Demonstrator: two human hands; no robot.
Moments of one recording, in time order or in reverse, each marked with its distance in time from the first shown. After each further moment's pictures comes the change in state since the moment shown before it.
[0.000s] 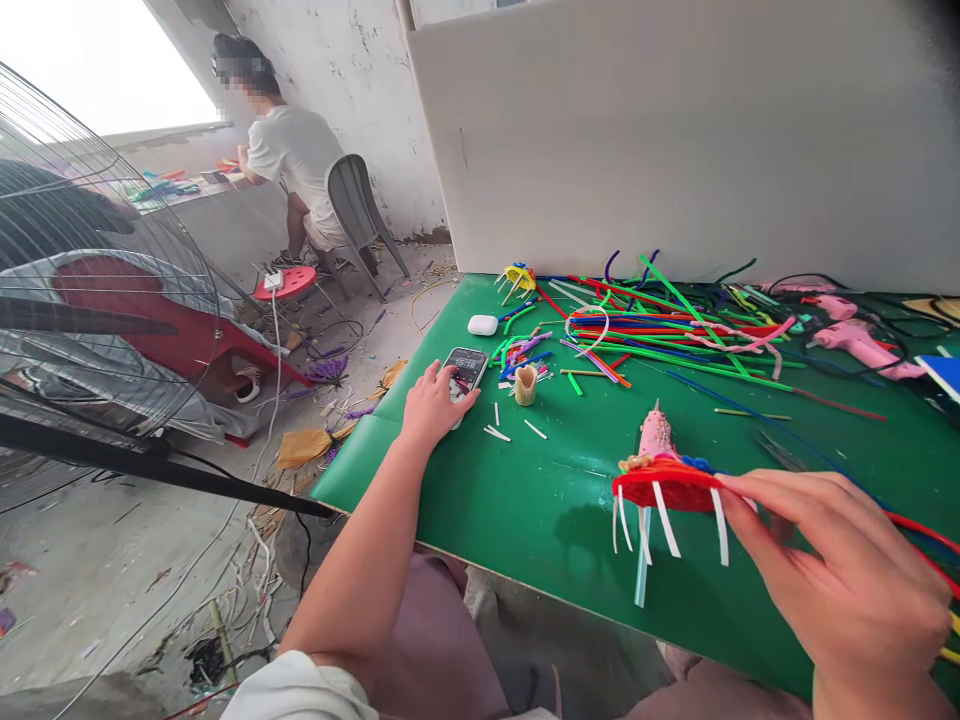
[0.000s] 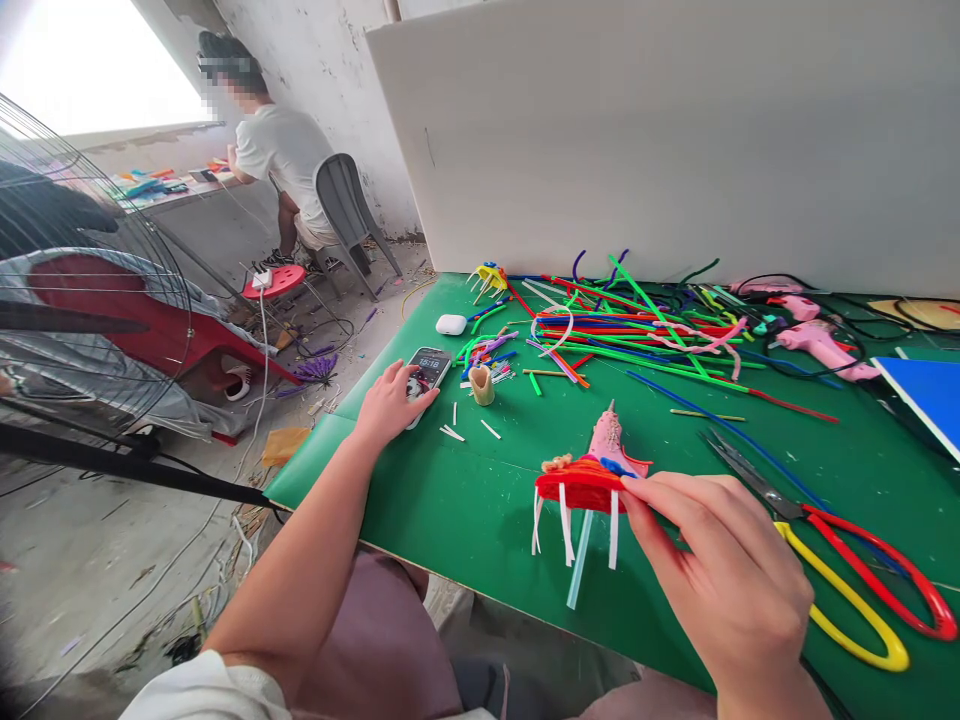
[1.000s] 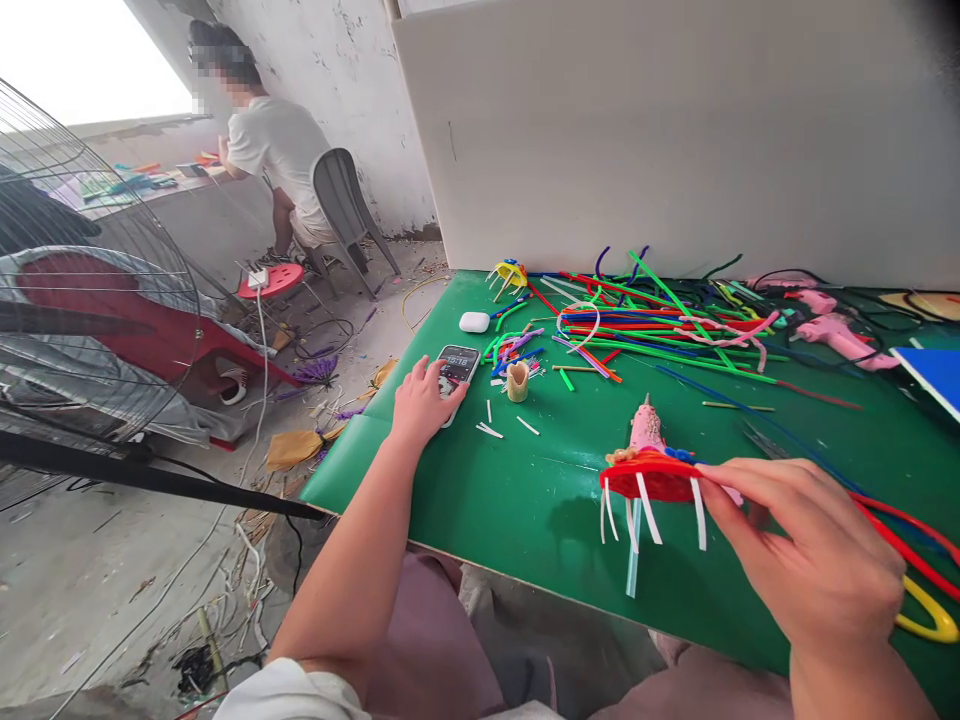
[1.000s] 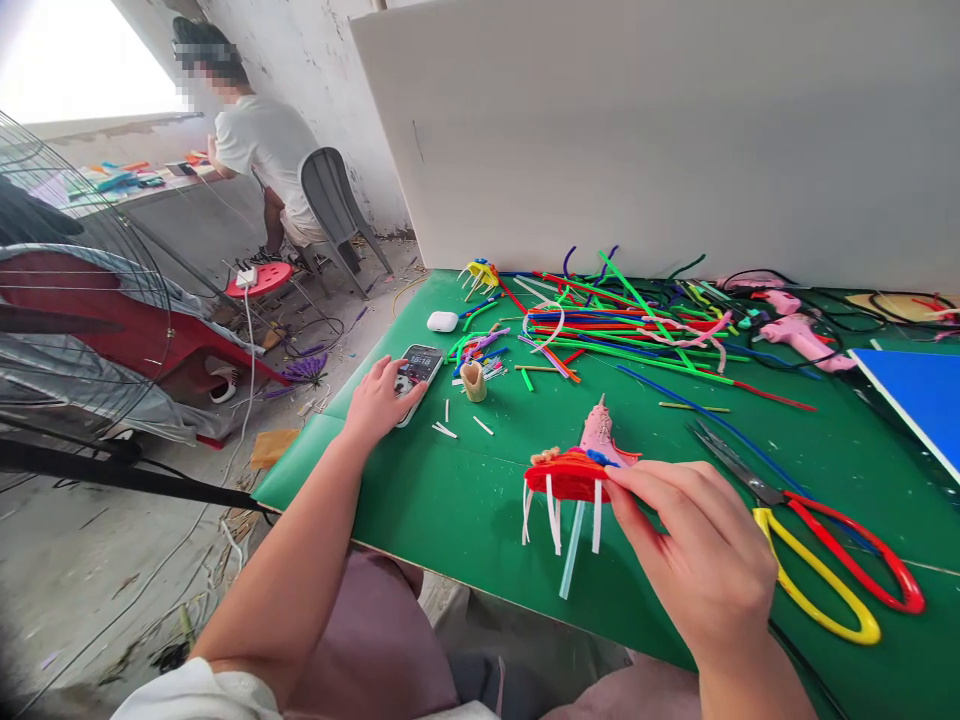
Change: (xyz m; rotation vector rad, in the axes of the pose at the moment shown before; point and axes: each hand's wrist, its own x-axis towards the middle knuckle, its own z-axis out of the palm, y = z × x) left_hand 0.000 0.002 -0.003 -0.051 0.053 -0.012; right_hand -0.001 0.000 0.003 0.032 -0.013 0.005
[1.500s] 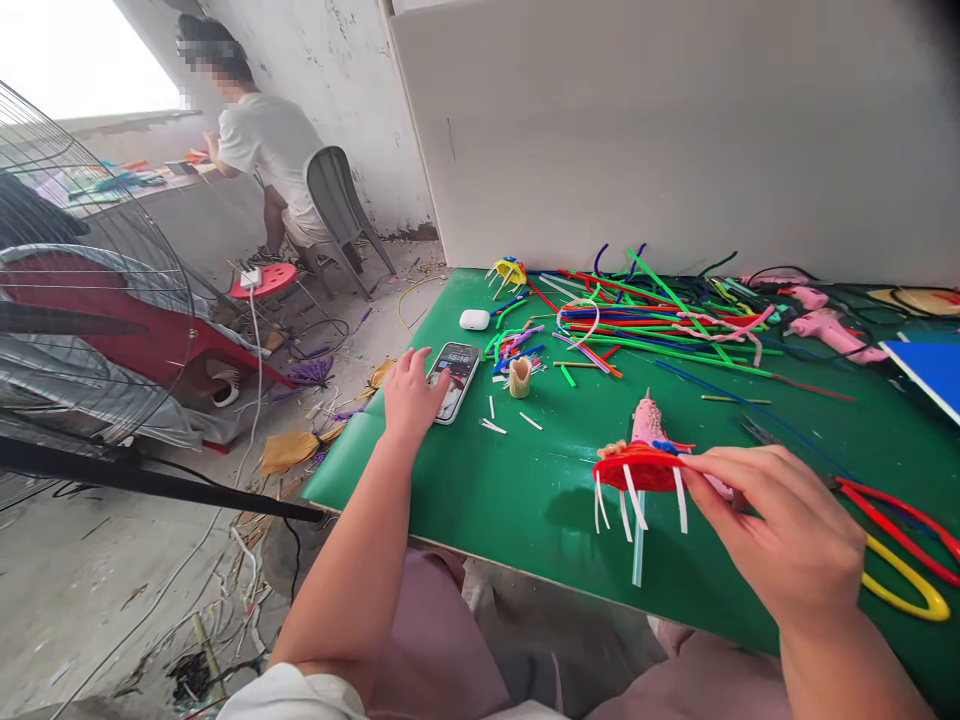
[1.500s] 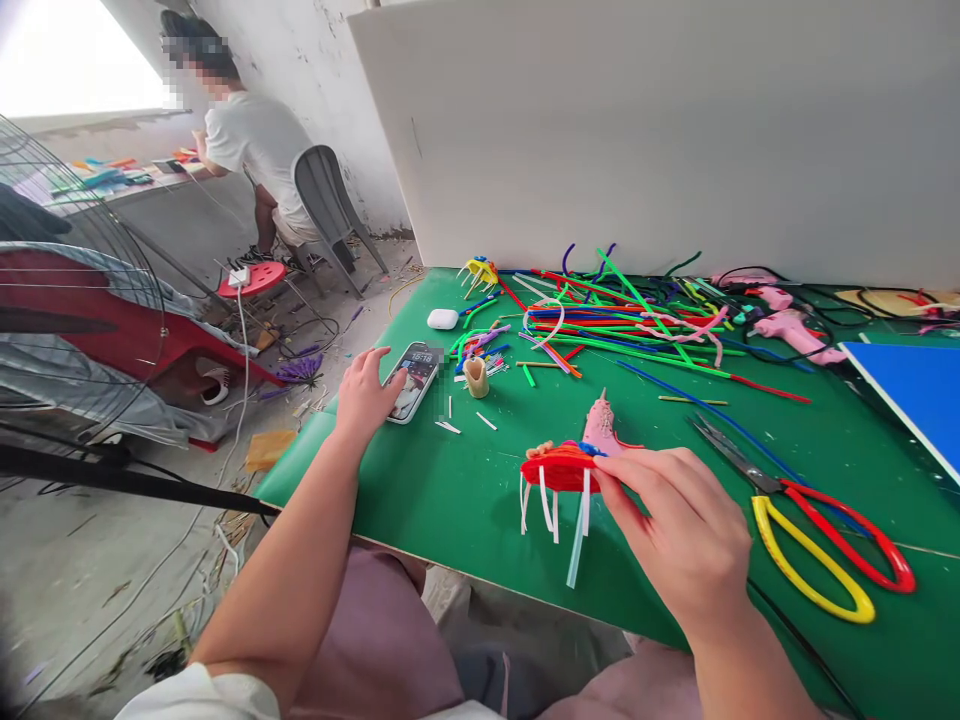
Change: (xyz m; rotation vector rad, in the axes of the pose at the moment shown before) left_hand 0.002 -0.009 -0.008 -0.124 0.213 -0.025; right_hand 0.001 -0.008 0.009 -0.018 -0.044 -0.051
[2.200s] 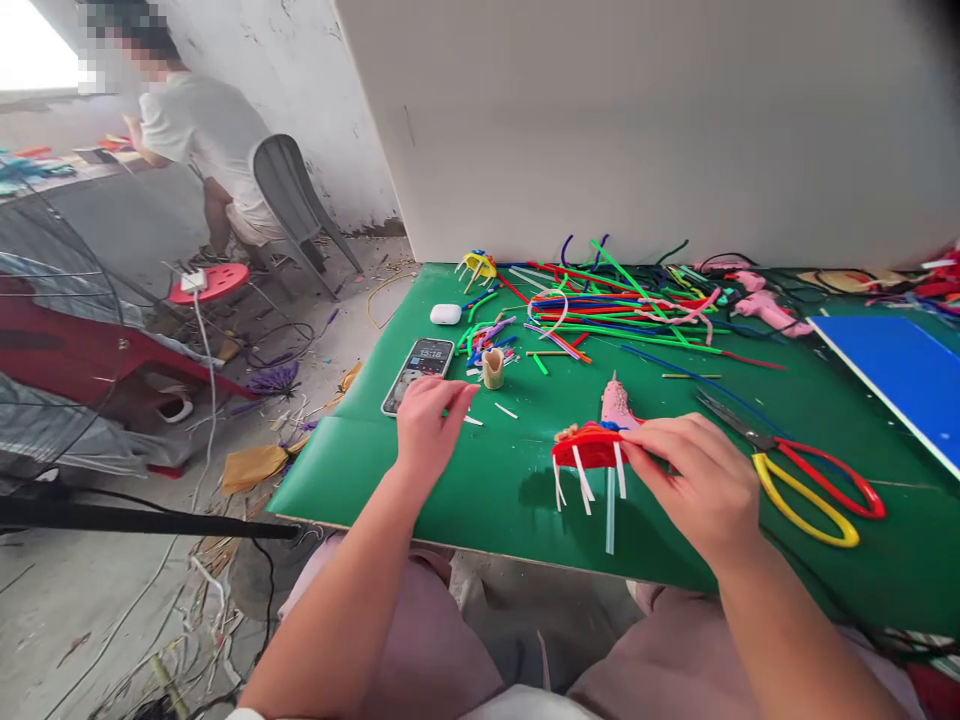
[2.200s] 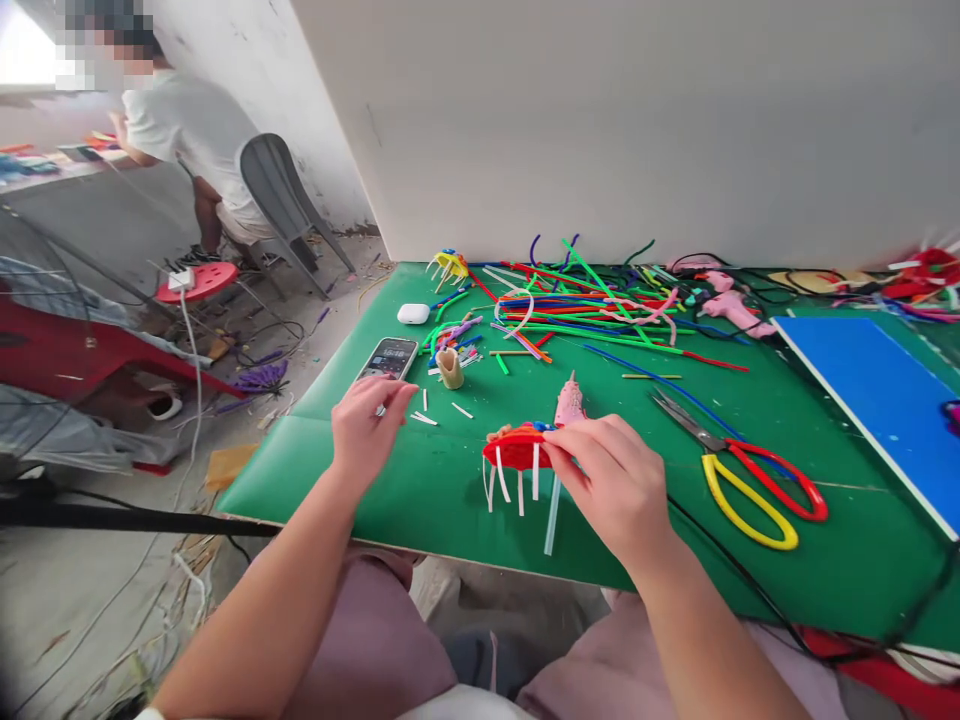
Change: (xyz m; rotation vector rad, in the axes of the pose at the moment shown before) left_hand -0.049 0.059 -0.021 -0.364 0.071 0.342; right_hand 0.000 -0.007 0.008 0.020 -0.036 0.014
